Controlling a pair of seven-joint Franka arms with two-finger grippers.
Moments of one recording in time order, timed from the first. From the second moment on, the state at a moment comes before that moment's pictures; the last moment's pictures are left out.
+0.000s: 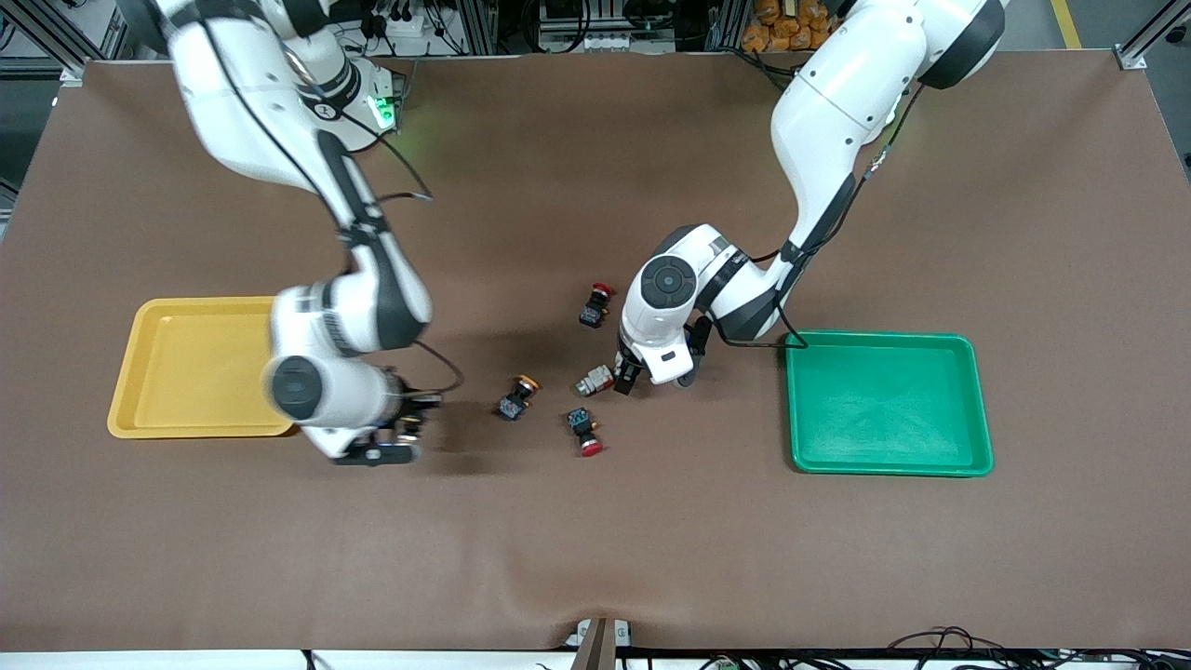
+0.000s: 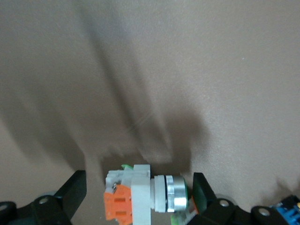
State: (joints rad) left arm -0.48 0.82 -0.28 -1.58 0.19 2.44 -2.01; right arm 0.41 0.64 -0.22 -1.50 0.23 1.93 0.05
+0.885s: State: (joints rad) left arm -0.49 0.83 -0.26 -1.56 0.20 2.45 -2.02; right arm 0.10 0.63 -0.47 -1.54 0.21 1.77 -0.64
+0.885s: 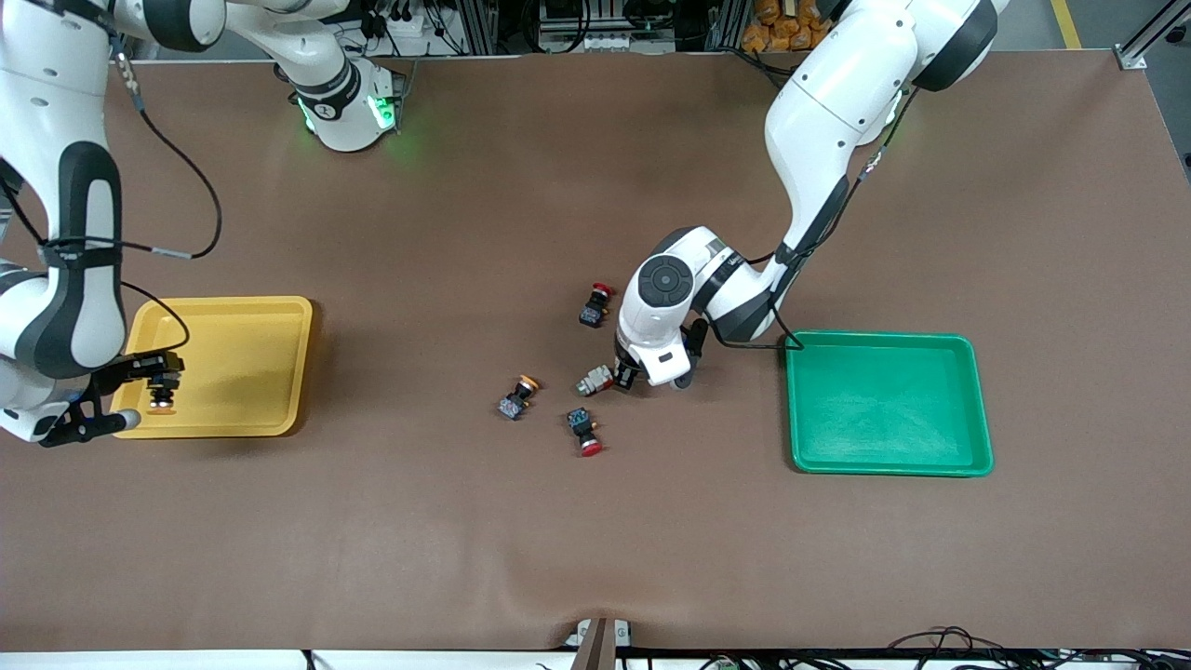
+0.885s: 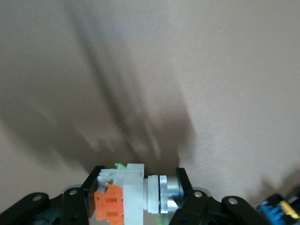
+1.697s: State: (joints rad) left arm -0.29 0.63 -0.25 -1.55 0.26 2.11 -1.73; right arm 0.40 0.64 -0.39 -1.51 0.34 1.87 -0.47
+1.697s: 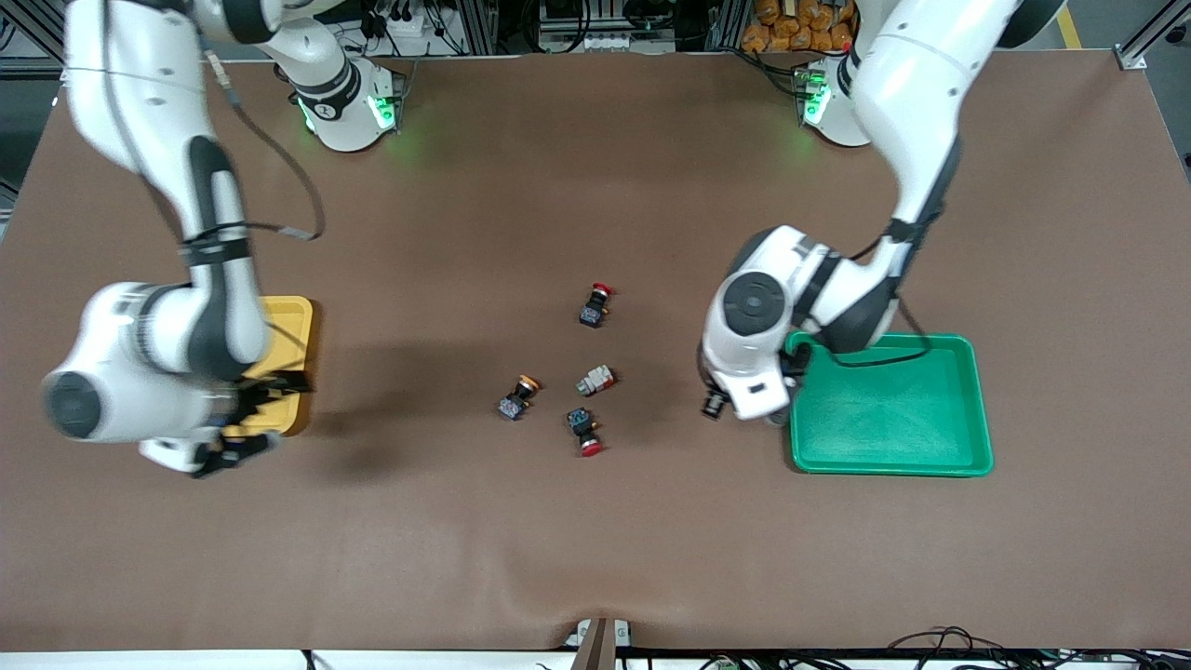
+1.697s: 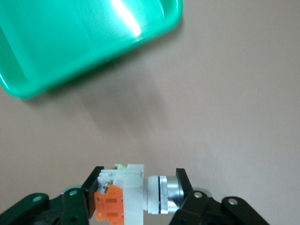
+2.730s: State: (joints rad) left arm 0.16 0.55 -0.26 -1.77 0.22 2.17 -1.14; right arm 0.75 0.79 -0.33 -1.51 0.49 2.15 0.52
